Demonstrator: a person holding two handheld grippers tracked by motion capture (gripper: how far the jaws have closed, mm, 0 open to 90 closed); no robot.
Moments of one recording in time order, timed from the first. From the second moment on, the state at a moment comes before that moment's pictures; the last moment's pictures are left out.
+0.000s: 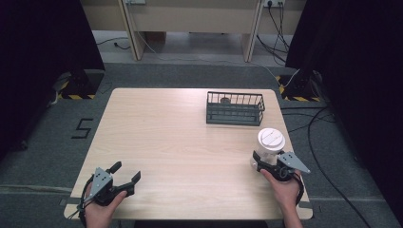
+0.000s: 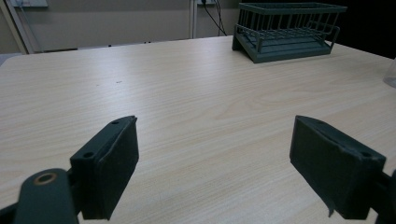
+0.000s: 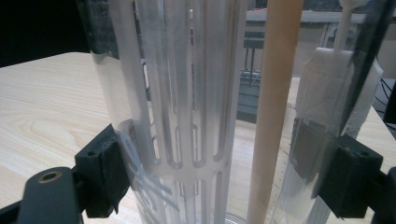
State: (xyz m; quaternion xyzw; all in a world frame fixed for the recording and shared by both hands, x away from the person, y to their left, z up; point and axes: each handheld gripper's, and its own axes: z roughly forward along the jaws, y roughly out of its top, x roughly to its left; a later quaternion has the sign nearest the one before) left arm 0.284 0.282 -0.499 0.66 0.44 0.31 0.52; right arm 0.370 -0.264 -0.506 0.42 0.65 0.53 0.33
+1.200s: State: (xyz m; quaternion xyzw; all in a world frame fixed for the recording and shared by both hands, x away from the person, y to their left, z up) left arm 0.283 0.284 -0.499 0.66 0.44 0.31 0.53; right arm 0.392 -0.252 -0.472 0.39 0.65 0.54 0.36
